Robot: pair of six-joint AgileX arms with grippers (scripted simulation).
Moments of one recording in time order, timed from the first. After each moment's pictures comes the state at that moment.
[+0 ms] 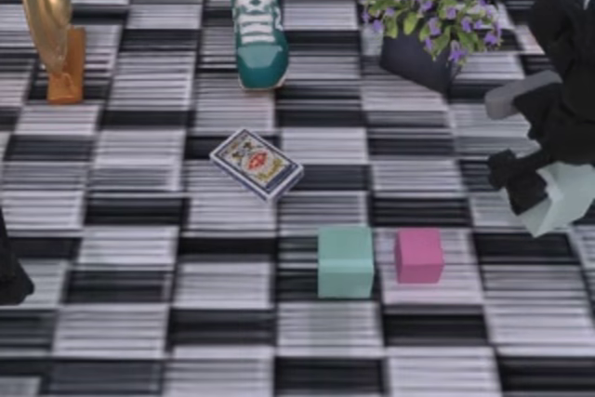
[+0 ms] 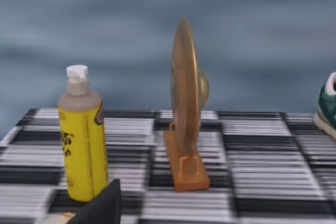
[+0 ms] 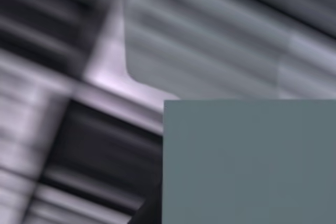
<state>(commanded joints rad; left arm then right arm) 0.02 0.00 0.00 0.00 0.00 0.00 0.20 2.03 1.42 -0.96 0.00 -0.22</state>
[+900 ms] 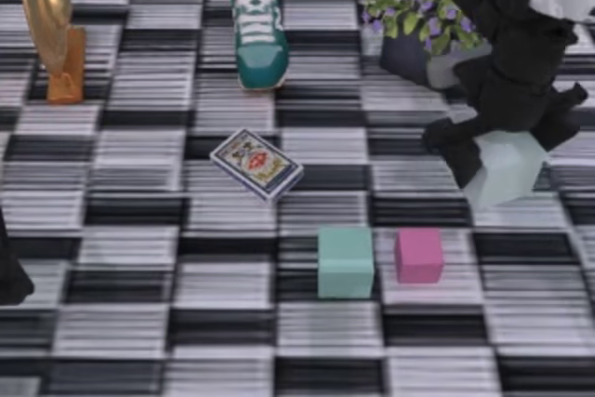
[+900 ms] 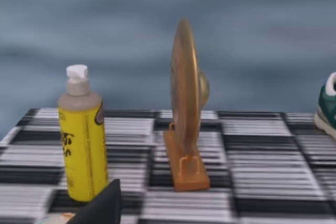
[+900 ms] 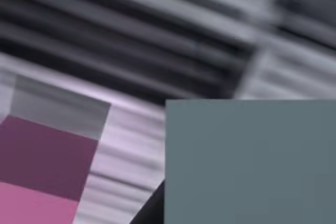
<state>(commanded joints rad) 0.02 0.00 0.00 0.00 0.00 0.00 0.35 2.15 1.71 -1.18 0.00 0.00</state>
